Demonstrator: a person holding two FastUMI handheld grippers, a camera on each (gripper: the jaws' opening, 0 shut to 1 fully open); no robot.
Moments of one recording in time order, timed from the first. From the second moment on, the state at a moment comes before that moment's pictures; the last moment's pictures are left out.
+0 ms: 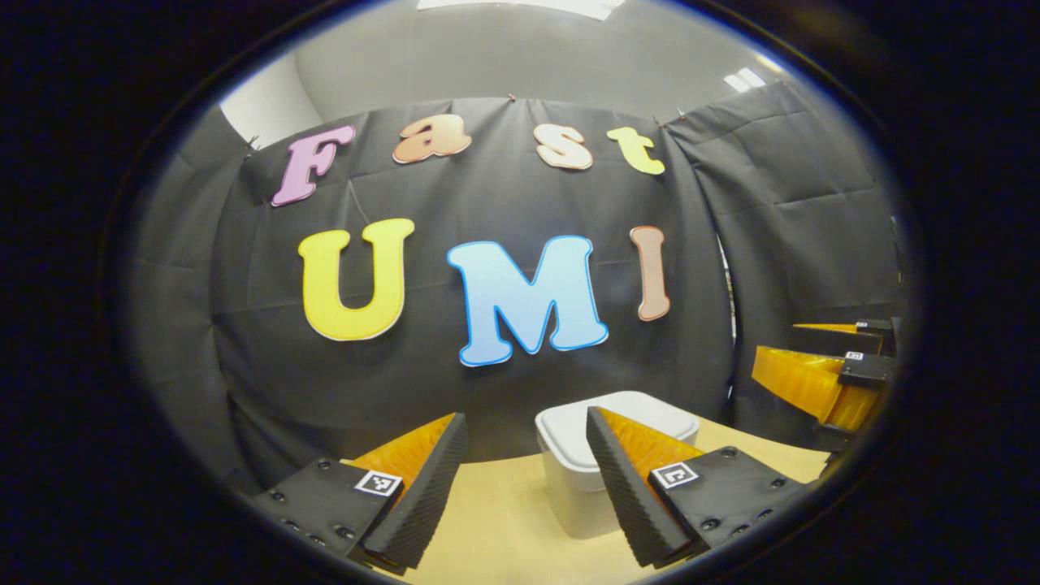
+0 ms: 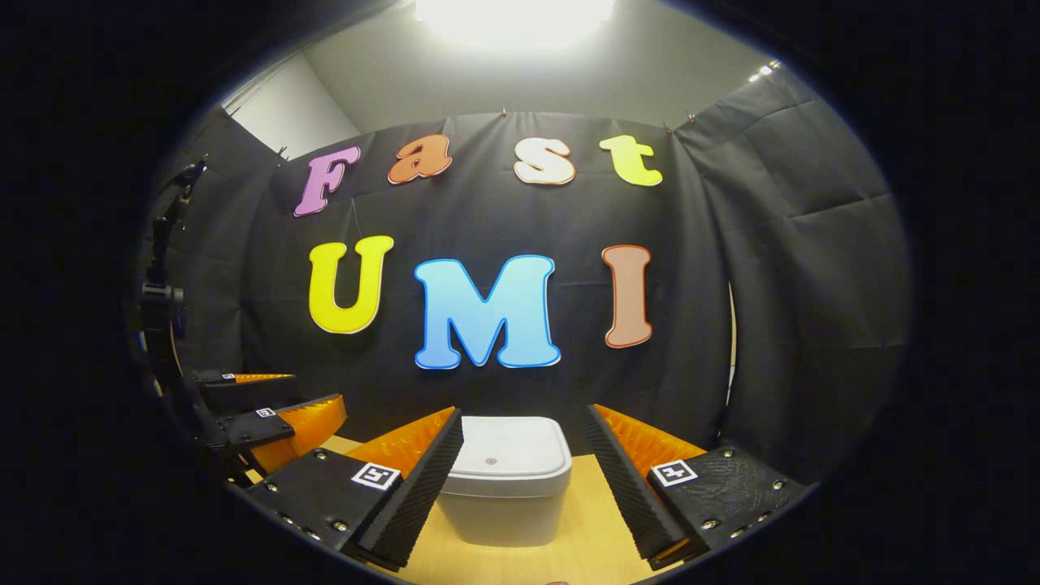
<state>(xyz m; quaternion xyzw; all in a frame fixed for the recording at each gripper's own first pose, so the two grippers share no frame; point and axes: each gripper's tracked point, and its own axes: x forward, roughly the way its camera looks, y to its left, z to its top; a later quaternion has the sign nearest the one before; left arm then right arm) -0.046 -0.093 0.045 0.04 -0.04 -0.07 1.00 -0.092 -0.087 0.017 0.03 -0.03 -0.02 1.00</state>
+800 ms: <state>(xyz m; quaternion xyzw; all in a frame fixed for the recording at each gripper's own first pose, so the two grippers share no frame) -0.004 -0.535 -0.127 -0.01 0.01 -0.12 0.99 -0.089 -0.472 -0.125 -0.03 -0.05 -0.07 1.00</state>
